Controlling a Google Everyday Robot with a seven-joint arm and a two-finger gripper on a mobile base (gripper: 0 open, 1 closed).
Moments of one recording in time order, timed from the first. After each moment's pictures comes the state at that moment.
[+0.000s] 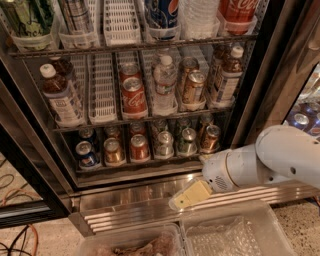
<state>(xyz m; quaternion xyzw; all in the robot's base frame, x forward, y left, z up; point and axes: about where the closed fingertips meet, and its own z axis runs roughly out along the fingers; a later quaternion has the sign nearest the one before) 0.445 -0.074 0.723 -0.43 0.83 0.23 0.28</state>
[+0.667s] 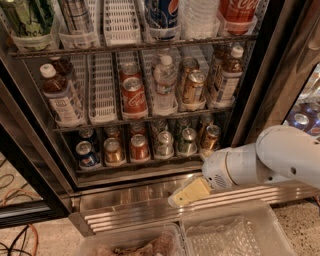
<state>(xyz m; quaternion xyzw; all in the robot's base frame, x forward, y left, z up) 0.451 -0.073 0.725 -0.42 0.82 0.23 0.30</state>
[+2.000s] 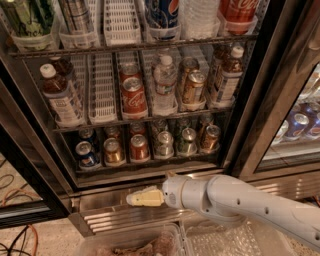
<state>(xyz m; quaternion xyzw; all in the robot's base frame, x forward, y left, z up) 0.488 0.033 0.622 -0.26 0.81 0.35 0.39</state>
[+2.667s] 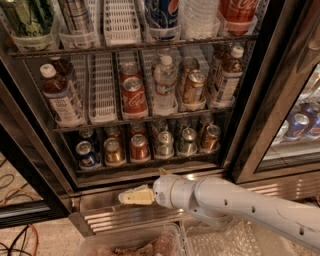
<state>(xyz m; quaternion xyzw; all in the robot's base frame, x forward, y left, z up) 0.504 0.057 0.615 -0.27 0.81 0.33 0.41</state>
